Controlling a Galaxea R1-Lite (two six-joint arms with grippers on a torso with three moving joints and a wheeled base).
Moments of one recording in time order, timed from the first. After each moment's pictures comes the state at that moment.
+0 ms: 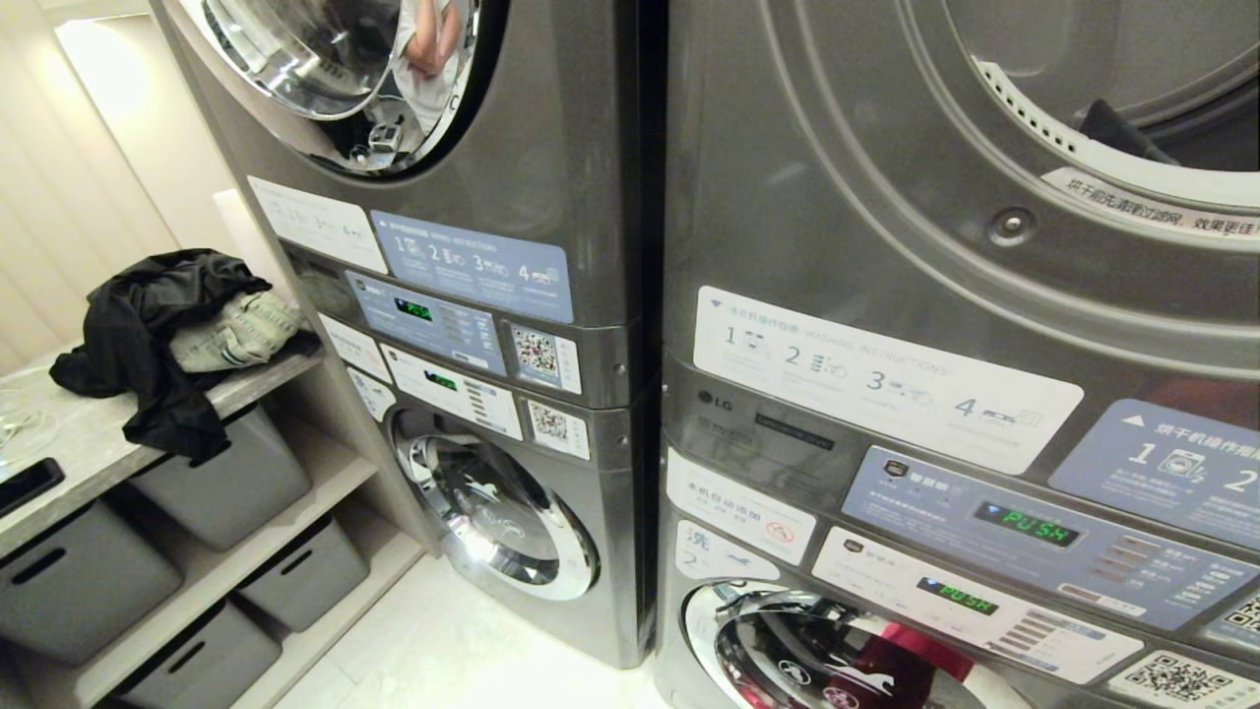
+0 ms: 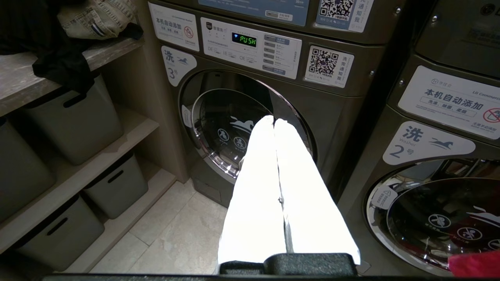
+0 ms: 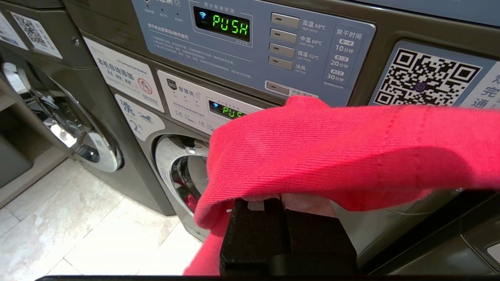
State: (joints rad) left arm 0.00 0.00 0.00 -0.09 0.00 0.00; right arm 0.00 0.00 0.00 0.00 0.00 0.00
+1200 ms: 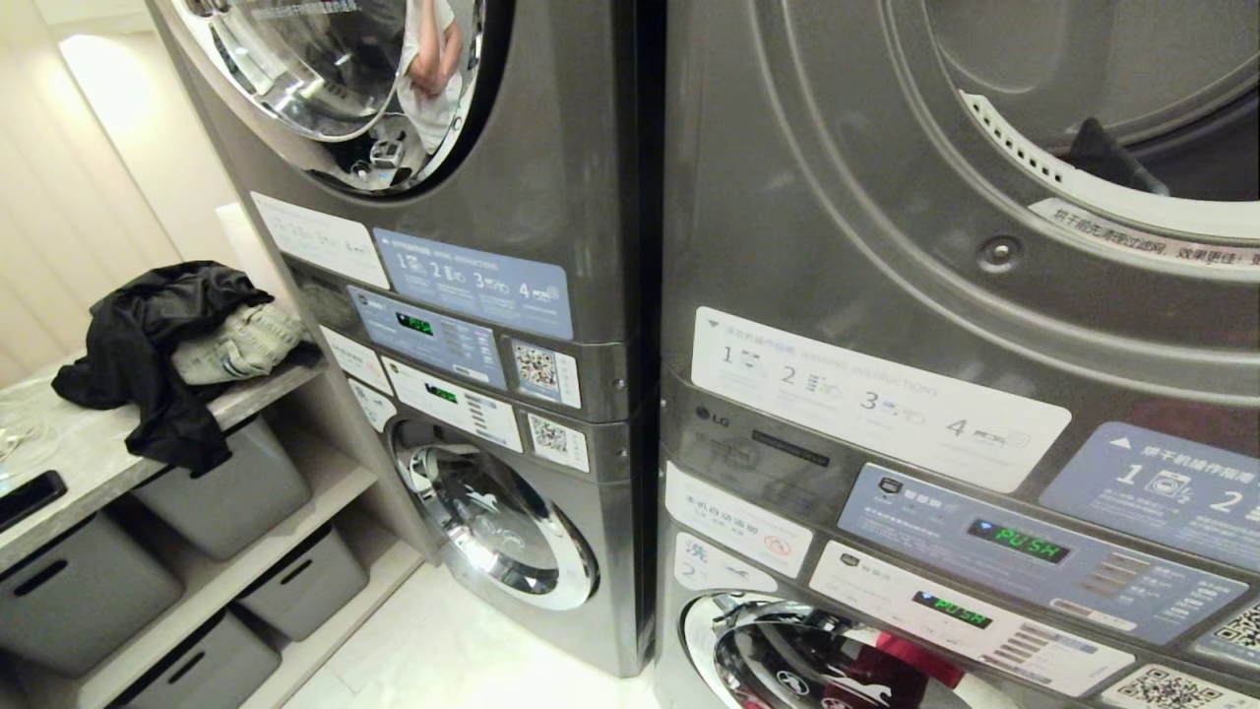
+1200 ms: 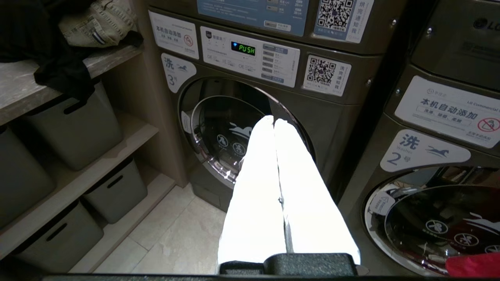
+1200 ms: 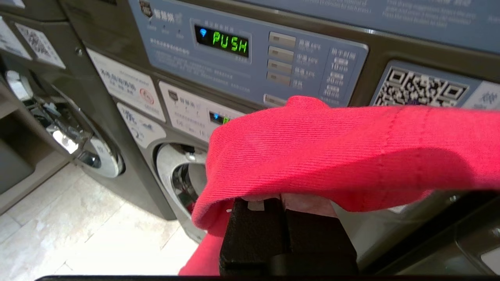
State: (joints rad) left arm 0.00 0.00 0.00 -0.09 0.00 0.00; right arm 0.00 0.00 0.00 0.00 0.00 0.00
